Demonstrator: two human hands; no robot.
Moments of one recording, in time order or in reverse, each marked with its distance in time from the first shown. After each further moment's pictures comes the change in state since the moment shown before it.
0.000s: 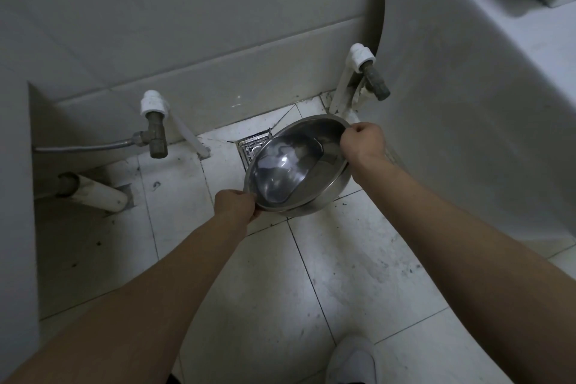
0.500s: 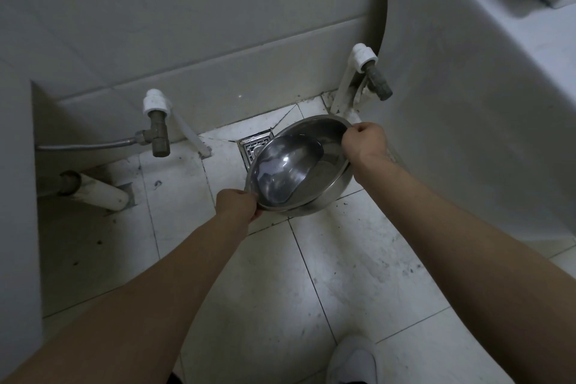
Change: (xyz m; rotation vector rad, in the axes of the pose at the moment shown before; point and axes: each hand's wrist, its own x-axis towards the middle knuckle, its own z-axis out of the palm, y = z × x) left_hand -0.003 0.001 0.000 -0.022 0.007 0.008; right_hand -0.001 0.000 0.000 0.001 0.013 0.004
